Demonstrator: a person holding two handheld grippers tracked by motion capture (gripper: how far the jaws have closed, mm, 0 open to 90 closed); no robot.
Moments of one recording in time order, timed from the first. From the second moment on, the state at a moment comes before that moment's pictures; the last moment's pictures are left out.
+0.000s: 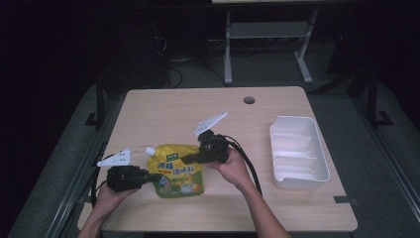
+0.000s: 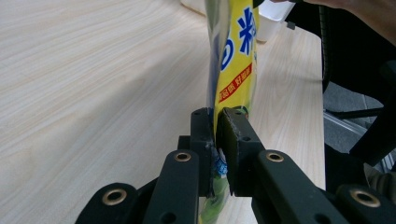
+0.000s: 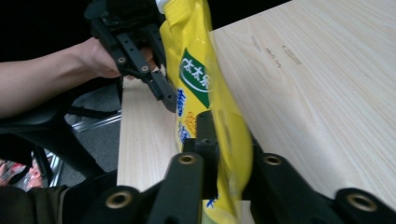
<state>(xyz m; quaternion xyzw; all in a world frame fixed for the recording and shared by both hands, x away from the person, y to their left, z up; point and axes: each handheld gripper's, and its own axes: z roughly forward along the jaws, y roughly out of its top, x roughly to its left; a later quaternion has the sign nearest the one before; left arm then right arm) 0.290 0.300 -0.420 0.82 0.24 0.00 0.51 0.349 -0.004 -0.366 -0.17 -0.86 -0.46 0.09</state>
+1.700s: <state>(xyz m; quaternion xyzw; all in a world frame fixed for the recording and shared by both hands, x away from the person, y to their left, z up) 0.287 0.303 -0.439 0.84 0.30 0.07 0.44 0.389 -0.210 -0.276 -0.21 -0.85 -0.49 0.03</state>
